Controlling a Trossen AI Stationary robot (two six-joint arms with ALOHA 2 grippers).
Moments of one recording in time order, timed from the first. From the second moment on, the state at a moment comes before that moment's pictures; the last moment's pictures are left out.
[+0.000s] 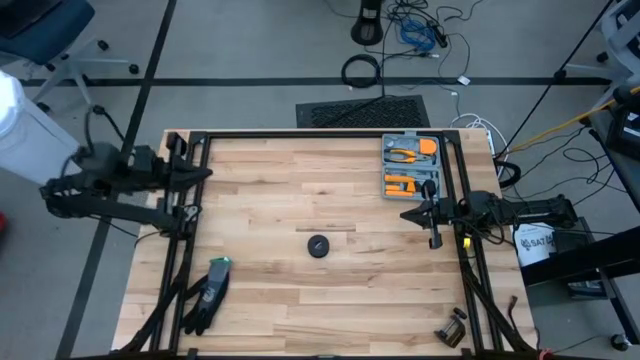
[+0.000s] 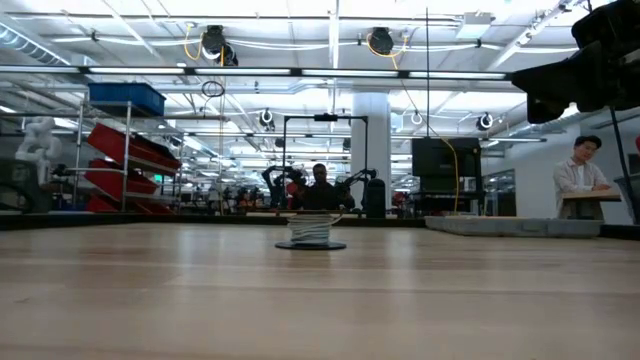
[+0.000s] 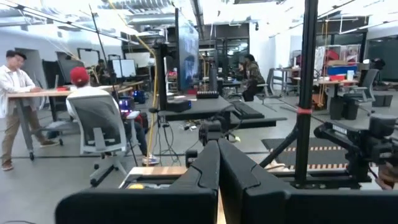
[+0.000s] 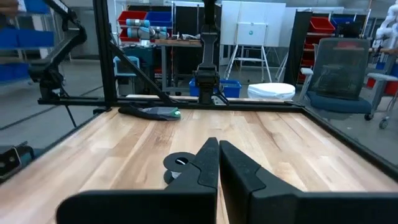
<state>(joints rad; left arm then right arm) -0.05 0.53 1.01 -0.34 -0.06 0.07 0.07 0.00 0.02 0.04 0.06 -0.01</state>
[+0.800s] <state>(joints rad) -0.16 1.13 1.05 -0.36 0.00 -0.07 0.07 0.00 0.02 0.03 0.05 0.20</state>
